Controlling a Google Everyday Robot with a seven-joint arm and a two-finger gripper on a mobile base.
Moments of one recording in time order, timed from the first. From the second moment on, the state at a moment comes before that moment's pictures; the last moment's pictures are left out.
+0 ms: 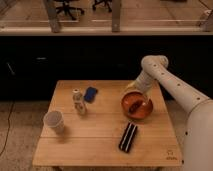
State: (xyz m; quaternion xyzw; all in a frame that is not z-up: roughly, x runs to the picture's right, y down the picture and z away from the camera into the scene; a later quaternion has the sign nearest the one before) arm 0.202 0.038 0.865 -0.24 -0.24 -0.43 0.84
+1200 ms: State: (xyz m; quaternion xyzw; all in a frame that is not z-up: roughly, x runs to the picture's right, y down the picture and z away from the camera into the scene) arm 0.211 0.026 0.864 -0.22 -0.24 -0.44 0.83
